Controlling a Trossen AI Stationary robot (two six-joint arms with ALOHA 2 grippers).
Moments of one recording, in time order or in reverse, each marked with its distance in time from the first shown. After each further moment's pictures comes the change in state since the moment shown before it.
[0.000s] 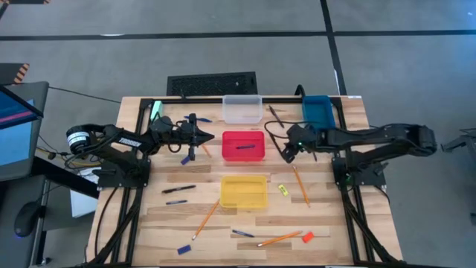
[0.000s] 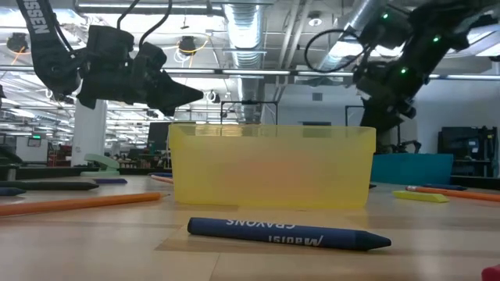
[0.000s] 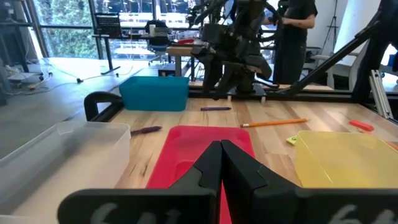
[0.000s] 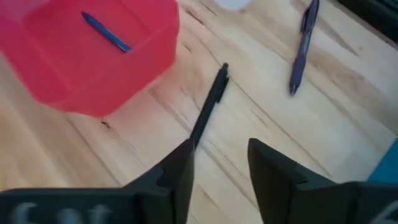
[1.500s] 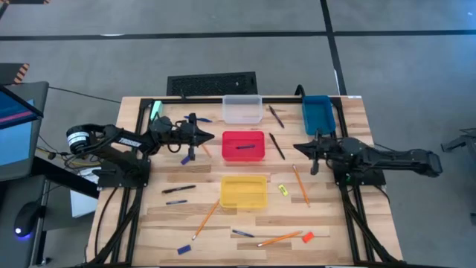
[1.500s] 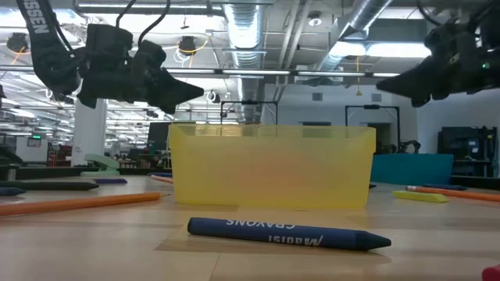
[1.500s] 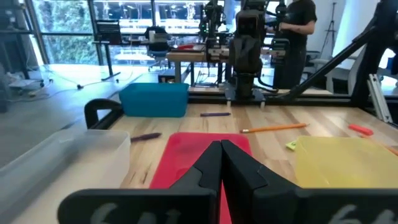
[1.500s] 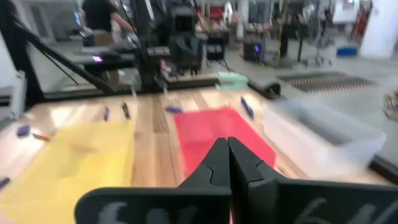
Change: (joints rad) left arm -0.004 0.000 0.000 0.027 -0.001 -0.001; right arm 0.074 -0.936 -0.584 0.557 -0.204 -0.439
